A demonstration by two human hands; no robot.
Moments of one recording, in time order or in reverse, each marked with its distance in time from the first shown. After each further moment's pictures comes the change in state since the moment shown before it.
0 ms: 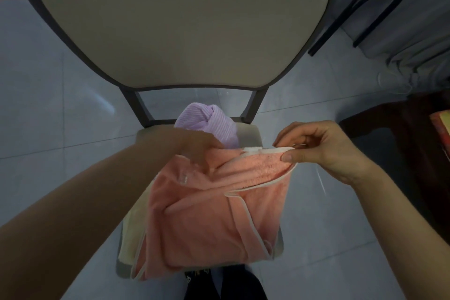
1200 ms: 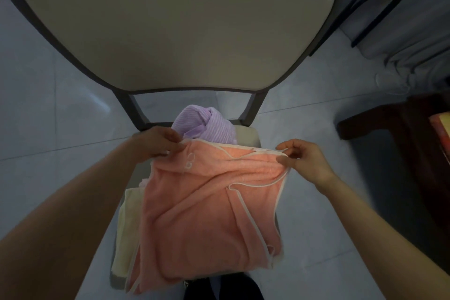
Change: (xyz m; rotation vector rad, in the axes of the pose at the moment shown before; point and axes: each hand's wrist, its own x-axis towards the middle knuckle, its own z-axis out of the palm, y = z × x) left_hand 0.034 -0.110 0.036 -0.978 0.389 -0.117; right_hand 0.032 0.101 -0.008 -0.336 0.395 0.303
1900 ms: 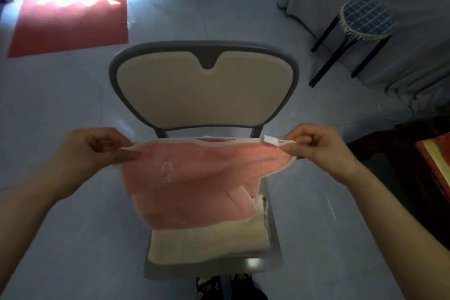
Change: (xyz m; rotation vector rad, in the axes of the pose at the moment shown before) left_hand -0.261 0.117 -0.073 0.016 0.513 0.404; right_hand -0.088 -0.162 -0.096 0.195 -0.171 -0.386
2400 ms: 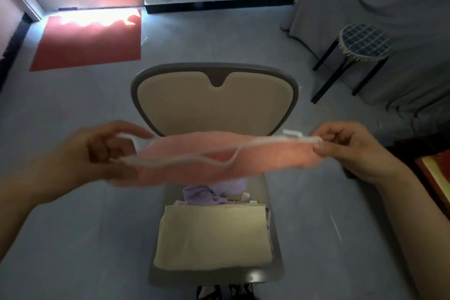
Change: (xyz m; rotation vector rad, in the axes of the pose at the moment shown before) left_hand -0.033 0.056 -0.037 -0.027 -0.221 0.171; right_hand -0.019 -0.057 -0.038 0.253 -0.250 -0.171
